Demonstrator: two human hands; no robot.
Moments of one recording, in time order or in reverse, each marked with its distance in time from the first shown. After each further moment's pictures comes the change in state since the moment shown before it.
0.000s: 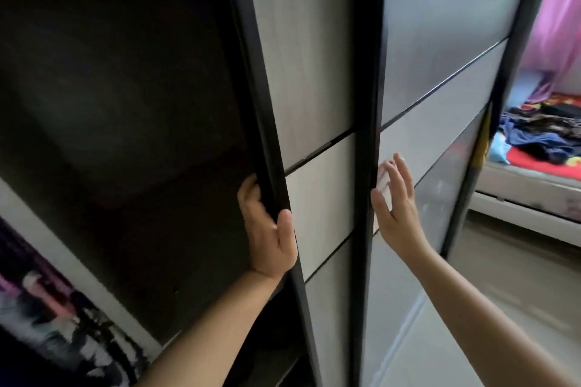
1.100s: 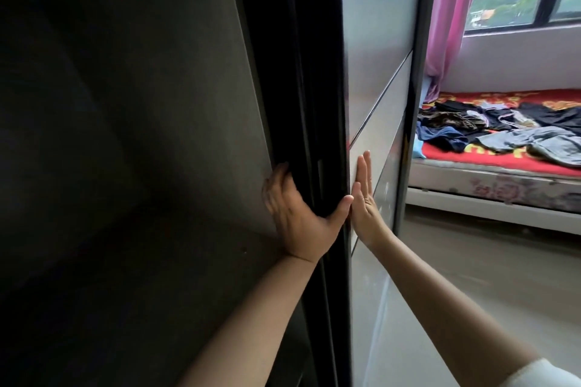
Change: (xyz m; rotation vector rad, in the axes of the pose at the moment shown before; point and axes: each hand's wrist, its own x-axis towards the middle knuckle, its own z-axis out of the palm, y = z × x) left_hand 0.039 -0.041 0.161 0.148 0.036 0.105; right_hand 0.071 0.061 0.005 0.034 0.038 0.217
